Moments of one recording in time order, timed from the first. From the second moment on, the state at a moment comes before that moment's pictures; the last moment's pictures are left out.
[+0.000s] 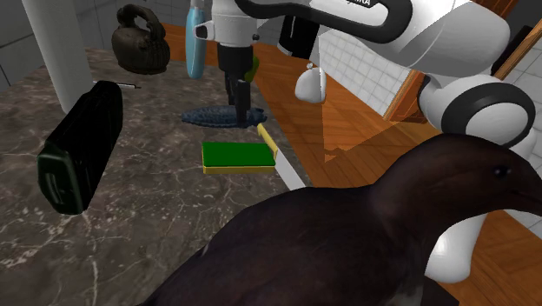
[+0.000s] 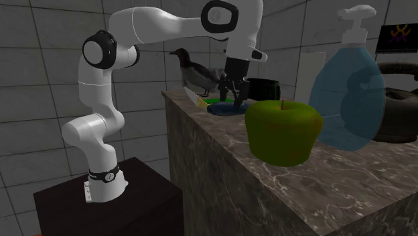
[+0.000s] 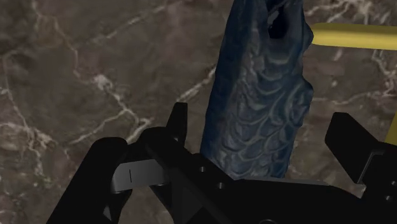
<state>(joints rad) 0.39 0.20 0.18 -1.35 -0.04 1.37 -0.63</state>
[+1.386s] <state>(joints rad) 0.40 0.26 0.18 -1.14 -0.05 1.23 -0.63</state>
